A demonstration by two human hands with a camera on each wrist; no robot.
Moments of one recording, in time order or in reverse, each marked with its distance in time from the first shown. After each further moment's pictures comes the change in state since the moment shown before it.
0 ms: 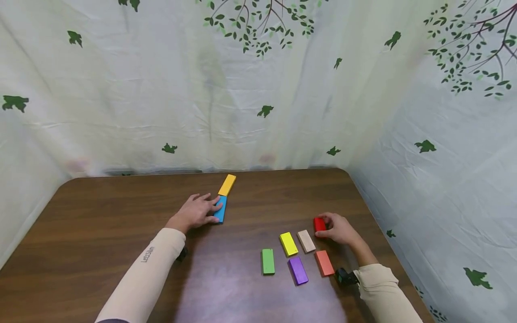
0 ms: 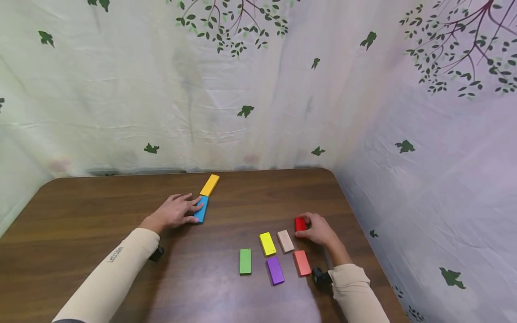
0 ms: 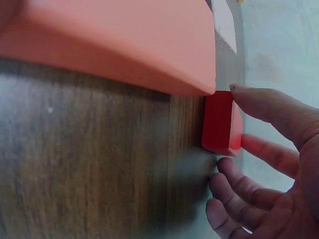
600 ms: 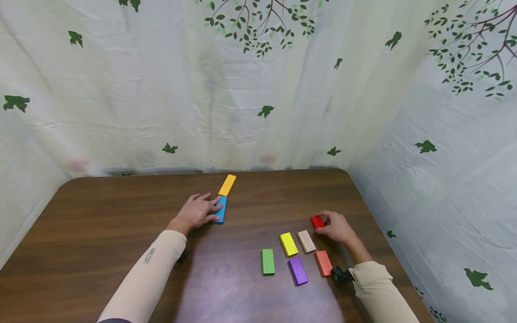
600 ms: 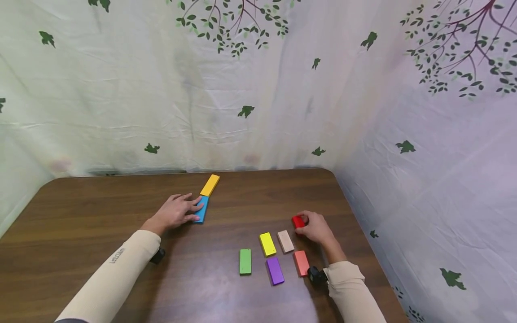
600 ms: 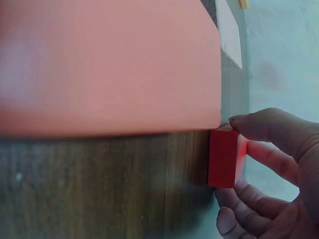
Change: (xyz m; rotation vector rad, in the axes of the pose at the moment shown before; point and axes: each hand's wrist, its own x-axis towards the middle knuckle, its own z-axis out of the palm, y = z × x) left_hand 0.000 -0.002 0.005 0.023 0.084 0.010; right_hand 0.009 -0.009 0.005 -0.015 0.058 0.074
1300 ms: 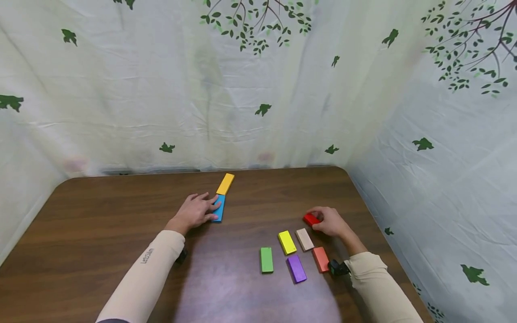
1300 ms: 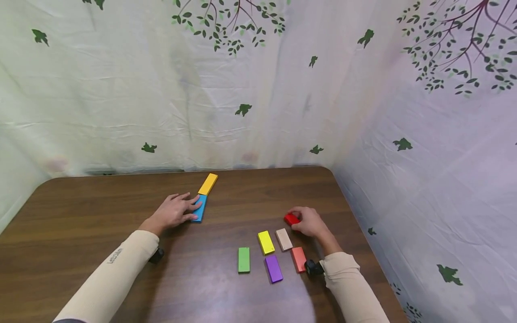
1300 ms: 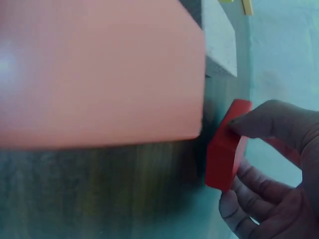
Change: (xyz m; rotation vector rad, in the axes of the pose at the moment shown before) left_hand 0.001 0.002 0.000 0.011 0.006 -0.009; right_hand 0.013 -0.006 -0.001 -0.047 -0.089 -0.082
